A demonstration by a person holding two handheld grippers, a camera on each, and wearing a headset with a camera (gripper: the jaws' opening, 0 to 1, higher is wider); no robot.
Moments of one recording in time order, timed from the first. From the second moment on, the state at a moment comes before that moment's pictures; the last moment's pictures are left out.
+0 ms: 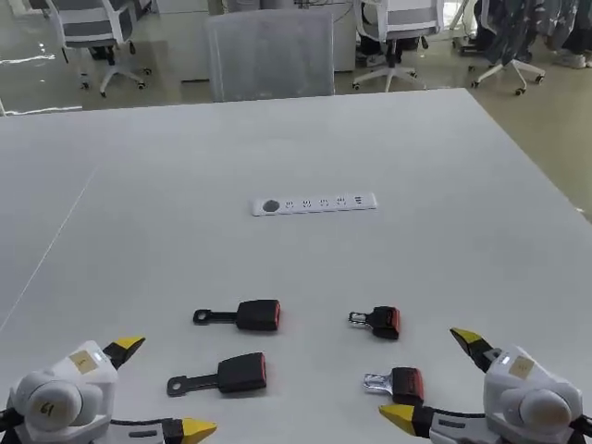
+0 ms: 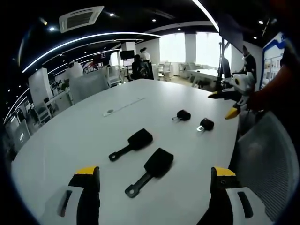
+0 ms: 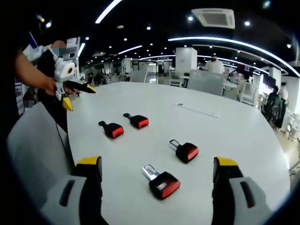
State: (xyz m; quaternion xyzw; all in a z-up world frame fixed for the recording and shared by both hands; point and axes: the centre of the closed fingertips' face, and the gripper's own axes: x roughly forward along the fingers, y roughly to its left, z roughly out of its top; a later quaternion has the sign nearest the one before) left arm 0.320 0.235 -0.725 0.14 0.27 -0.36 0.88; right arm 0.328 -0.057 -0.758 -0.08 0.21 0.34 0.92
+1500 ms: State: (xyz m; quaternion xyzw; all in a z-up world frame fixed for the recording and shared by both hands) left arm 0.318 0.229 -0.723 0.14 0.27 -0.37 0.88; right arm 0.315 -0.056 -0.759 -0.09 0.20 0.34 0.92
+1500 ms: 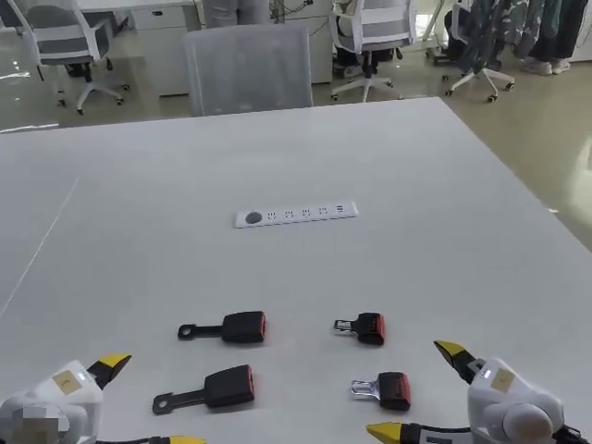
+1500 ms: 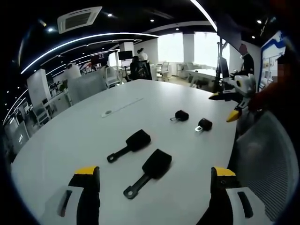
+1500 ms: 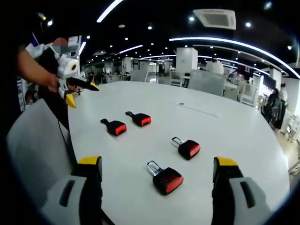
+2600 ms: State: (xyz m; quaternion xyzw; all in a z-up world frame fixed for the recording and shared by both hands) left arm 0.322 0.228 -0.727 0.14 0.27 -0.37 0.88; right arm 0.314 -0.055 -0.763 -0.08 0.20 0.33 0.92
